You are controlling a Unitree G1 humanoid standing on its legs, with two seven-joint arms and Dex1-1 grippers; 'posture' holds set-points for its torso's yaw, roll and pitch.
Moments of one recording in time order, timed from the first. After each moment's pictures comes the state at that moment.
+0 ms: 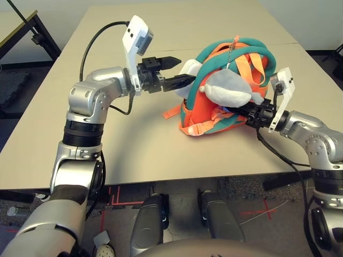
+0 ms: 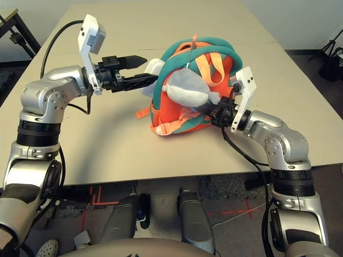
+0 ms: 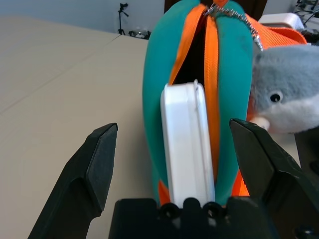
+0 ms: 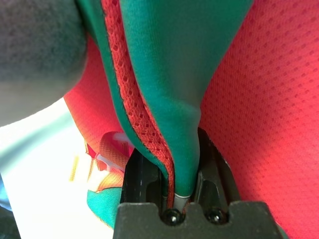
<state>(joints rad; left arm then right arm) -0.84 0.50 0.00 0.04 -0.53 0.78 -0.91 -0.41 -0.54 -0.12 -0.12 0.64 0.74 0.75</state>
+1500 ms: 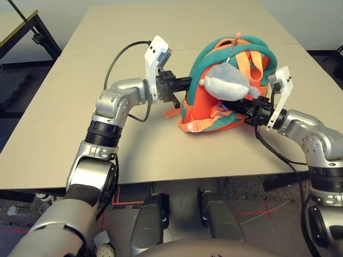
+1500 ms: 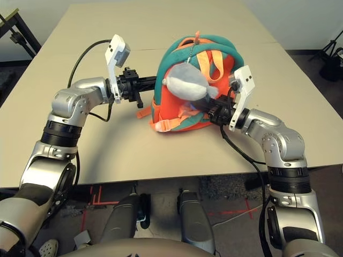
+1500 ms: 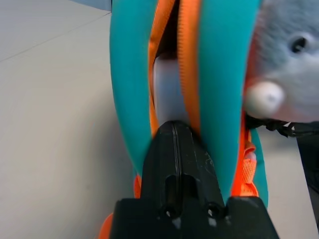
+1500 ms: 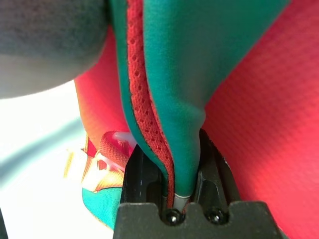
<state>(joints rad) -0.89 0.29 -0.12 0.30 -0.42 0.63 -0.90 -0.42 -0.52 -0.12 -0.09 0.61 0.71 0.75</state>
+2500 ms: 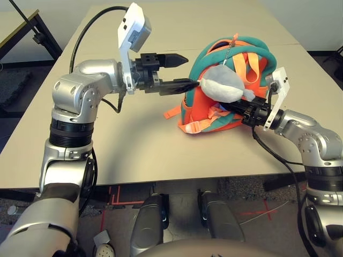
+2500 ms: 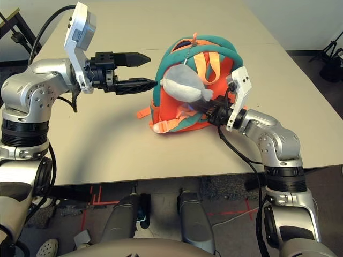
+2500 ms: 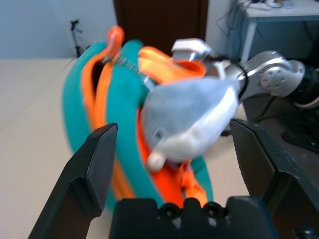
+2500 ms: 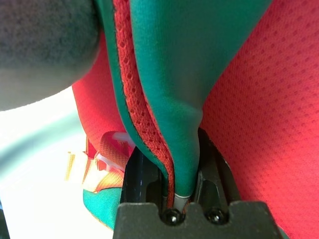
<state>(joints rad) -0.94 0.49 -0.08 -0.07 -0.56 0.80 -1.04 -0.43 -0.50 -0.11 -0.07 0.60 0.70 0.76</state>
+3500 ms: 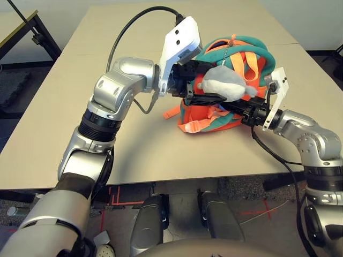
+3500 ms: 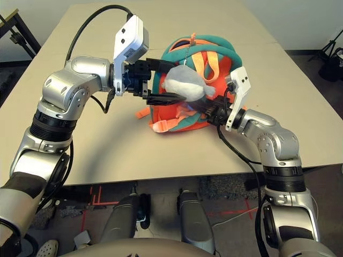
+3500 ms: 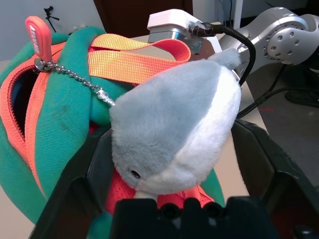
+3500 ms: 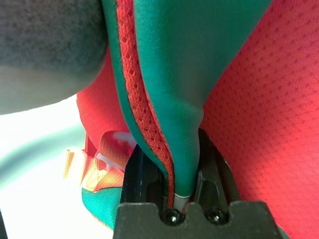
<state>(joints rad) -1.00 0.41 -0.26 0.01 -0.38 0.66 -1.05 -0.43 -0.50 -0.11 -0.07 0.59 0.70 0.76</state>
